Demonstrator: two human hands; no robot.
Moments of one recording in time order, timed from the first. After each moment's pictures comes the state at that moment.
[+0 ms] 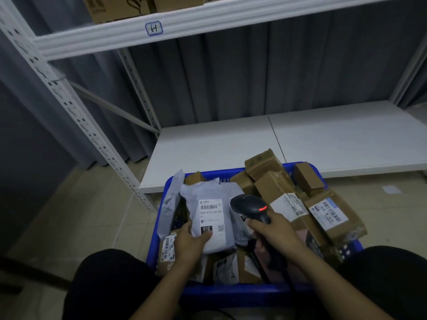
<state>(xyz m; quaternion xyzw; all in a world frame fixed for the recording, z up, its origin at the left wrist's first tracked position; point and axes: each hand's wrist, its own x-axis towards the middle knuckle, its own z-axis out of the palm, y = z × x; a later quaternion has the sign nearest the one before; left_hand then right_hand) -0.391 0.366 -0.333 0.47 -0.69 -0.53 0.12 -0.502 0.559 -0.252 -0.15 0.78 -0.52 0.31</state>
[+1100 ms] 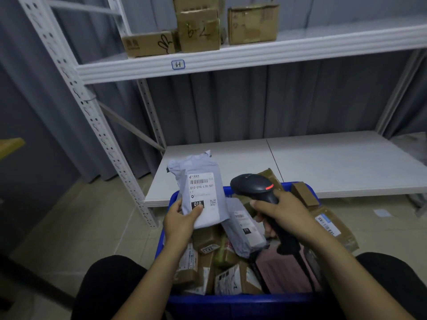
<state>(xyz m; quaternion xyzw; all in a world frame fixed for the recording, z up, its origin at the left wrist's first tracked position) -0.387 0.343 -0.240 0.39 -0.69 -0.54 0.26 -0.485 0.566 -0.149 -0.24 0.77 -0.54 0.23</state>
